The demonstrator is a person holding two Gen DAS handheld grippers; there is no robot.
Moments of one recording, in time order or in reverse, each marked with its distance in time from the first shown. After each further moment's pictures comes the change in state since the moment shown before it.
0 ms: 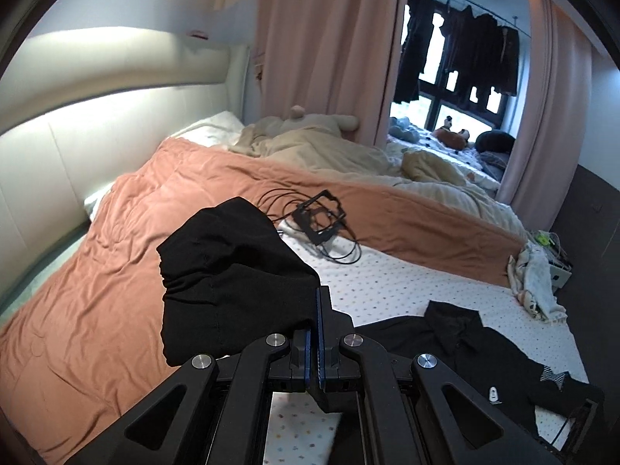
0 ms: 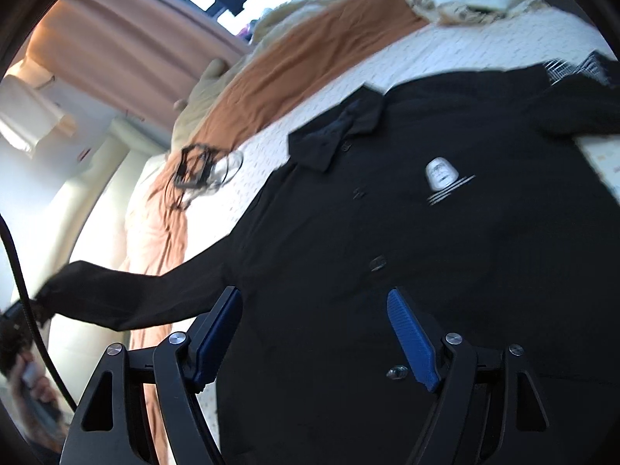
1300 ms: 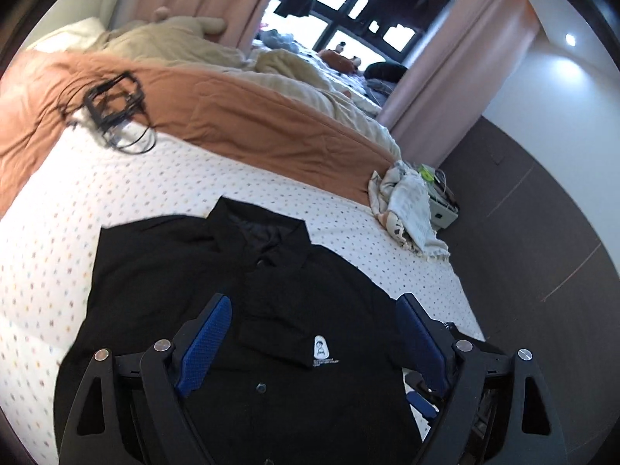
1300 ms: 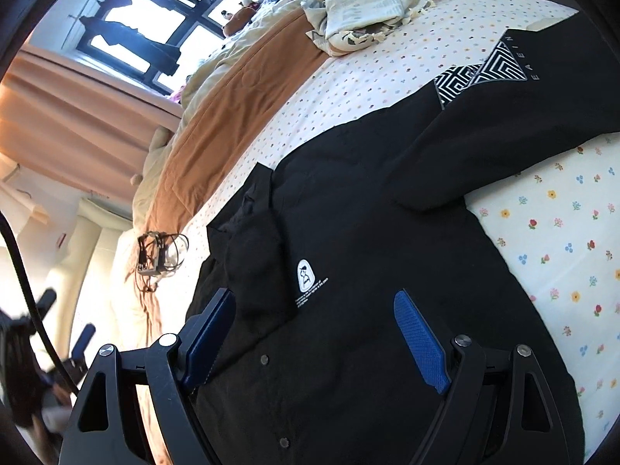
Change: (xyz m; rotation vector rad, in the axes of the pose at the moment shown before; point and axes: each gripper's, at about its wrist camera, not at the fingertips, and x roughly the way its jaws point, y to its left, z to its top) left arm 0.090 -0.211 -0.112 -0.071 0.295 -0.475; right arm -0.027 -0.141 0.073 0.219 -0.081 -0.044
